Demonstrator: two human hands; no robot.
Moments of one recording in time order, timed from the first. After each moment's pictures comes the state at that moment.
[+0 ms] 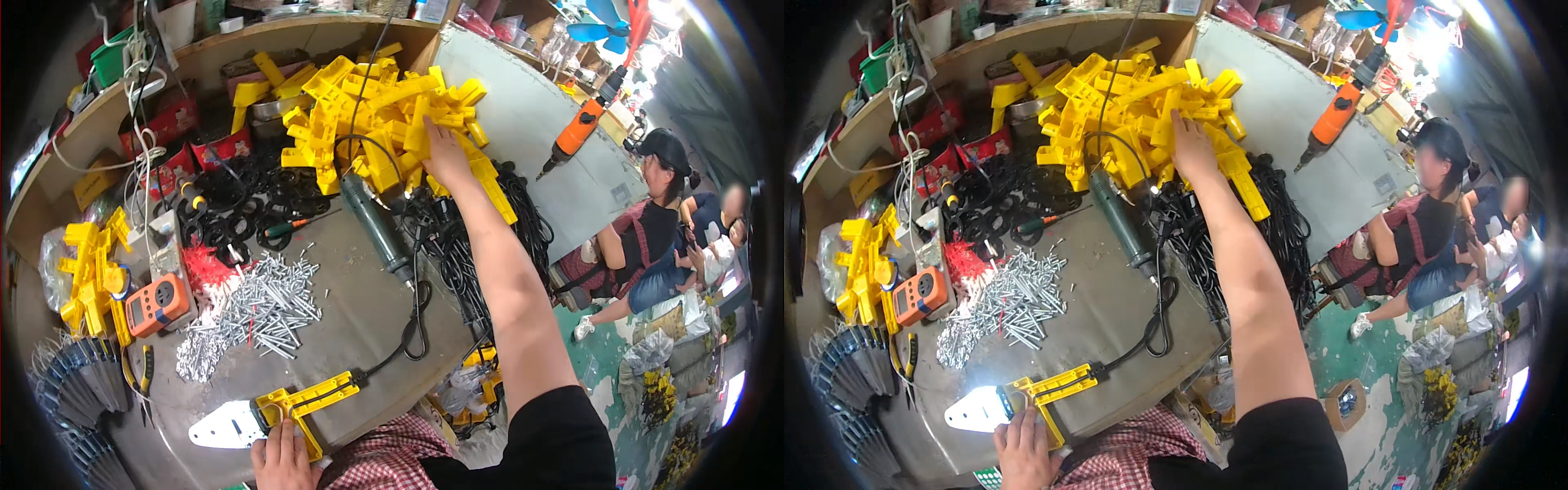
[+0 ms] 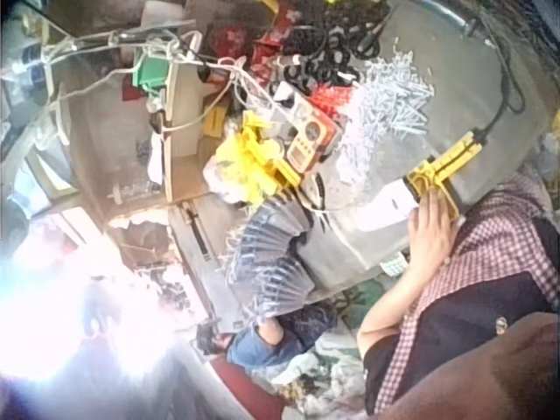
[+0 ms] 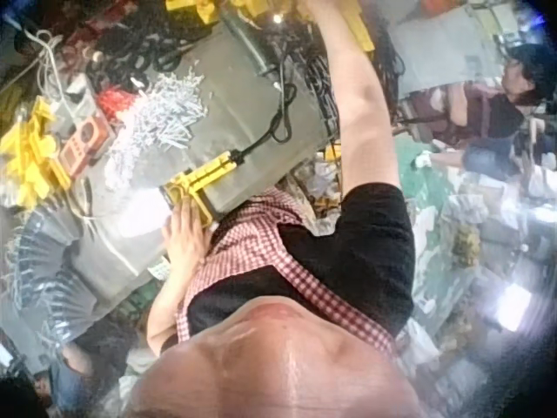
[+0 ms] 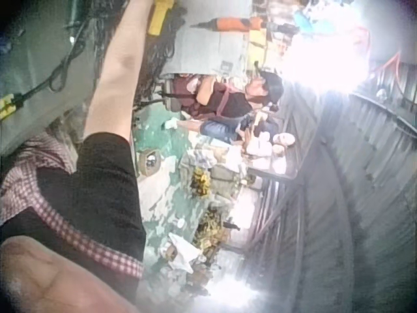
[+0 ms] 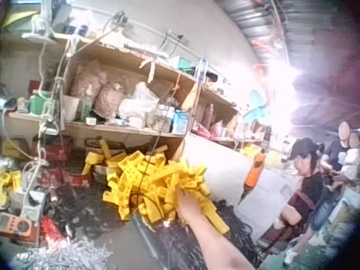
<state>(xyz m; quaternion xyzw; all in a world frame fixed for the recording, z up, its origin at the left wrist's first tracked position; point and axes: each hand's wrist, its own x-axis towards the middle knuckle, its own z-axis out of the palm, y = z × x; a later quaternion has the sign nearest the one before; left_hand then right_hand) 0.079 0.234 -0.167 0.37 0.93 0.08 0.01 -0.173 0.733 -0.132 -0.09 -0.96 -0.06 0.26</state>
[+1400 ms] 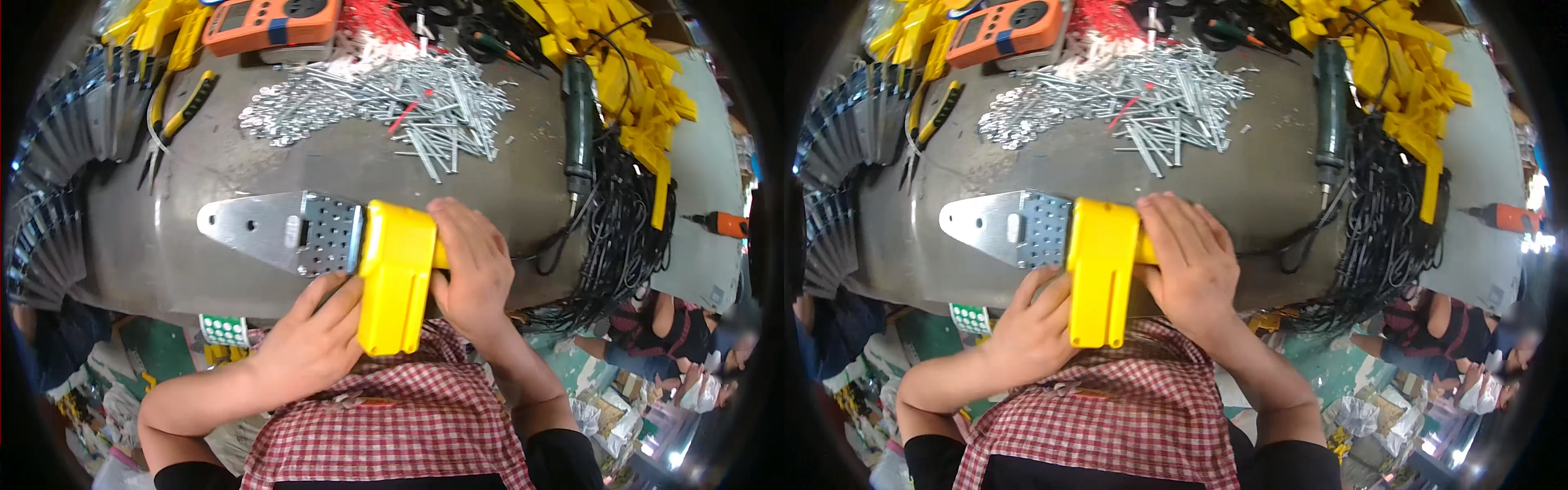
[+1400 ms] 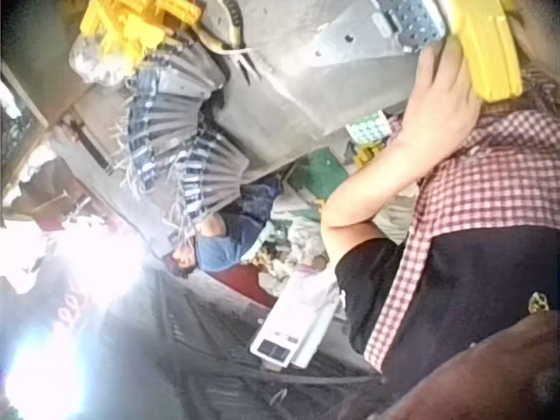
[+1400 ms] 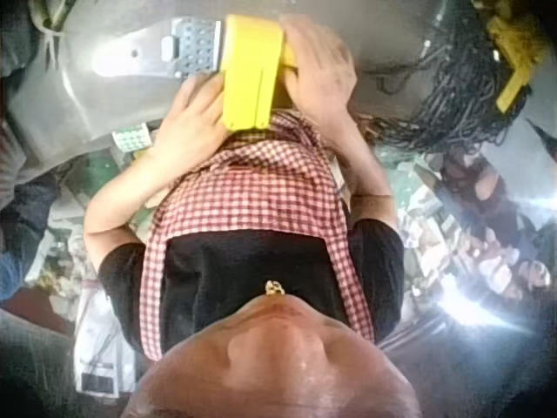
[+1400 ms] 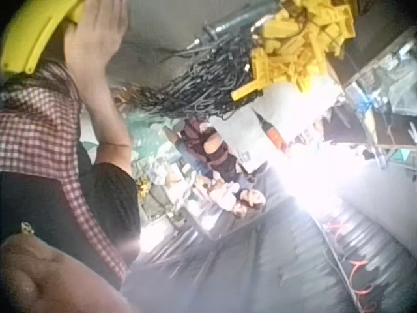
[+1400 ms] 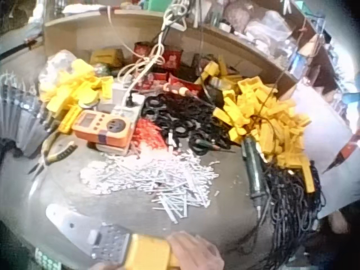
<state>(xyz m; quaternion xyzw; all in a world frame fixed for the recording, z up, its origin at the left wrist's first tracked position) 0.067 0.212 -0.172 0.45 0.89 0.07 0.02 0.033 0.435 -0.184 0.21 -0.96 0.18 0.09</state>
